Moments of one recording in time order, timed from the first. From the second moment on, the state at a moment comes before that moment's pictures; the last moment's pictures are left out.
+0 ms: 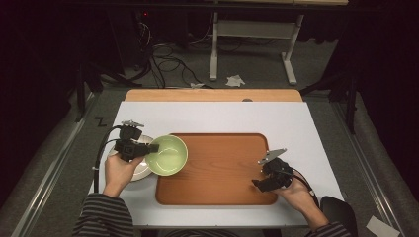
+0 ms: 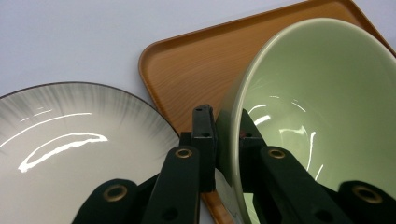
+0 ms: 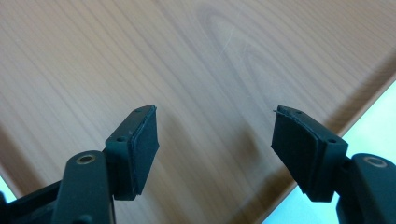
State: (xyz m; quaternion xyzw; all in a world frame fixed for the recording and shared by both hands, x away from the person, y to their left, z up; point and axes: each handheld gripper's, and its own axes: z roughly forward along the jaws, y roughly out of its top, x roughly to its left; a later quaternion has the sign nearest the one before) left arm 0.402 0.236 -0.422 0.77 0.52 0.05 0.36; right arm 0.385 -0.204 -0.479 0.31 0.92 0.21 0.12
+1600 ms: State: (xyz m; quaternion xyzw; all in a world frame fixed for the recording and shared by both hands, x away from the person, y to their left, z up) left arm 0.449 0.123 -0.443 0.83 0.46 0.00 0.33; right arm 0.385 -0.205 -0.478 0.32 0.92 0.22 0.12
